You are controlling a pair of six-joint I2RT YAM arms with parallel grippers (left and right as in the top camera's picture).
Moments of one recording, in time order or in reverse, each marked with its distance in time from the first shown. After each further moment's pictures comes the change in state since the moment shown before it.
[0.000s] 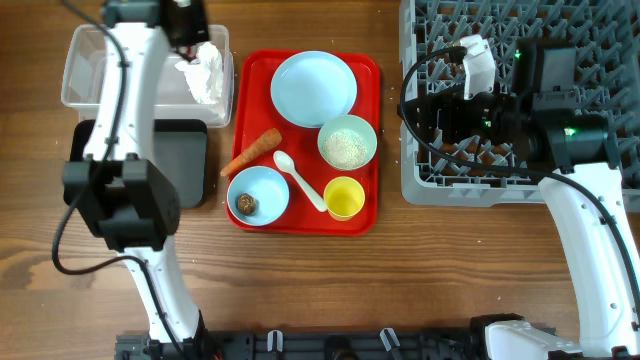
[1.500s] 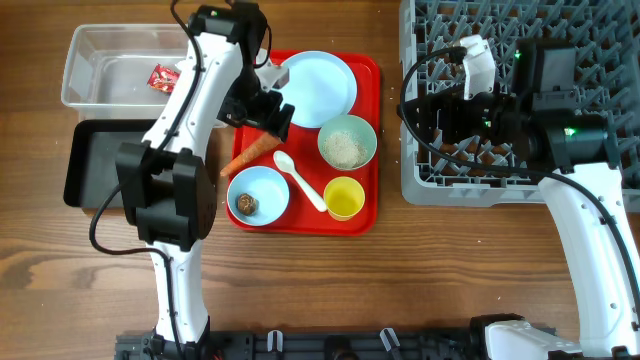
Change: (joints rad) left arm -0.252 0.029 -0.133 -0.499 0.197 0.346; right arm 0.000 0.000 0.000 -0.001 0.000 0.000
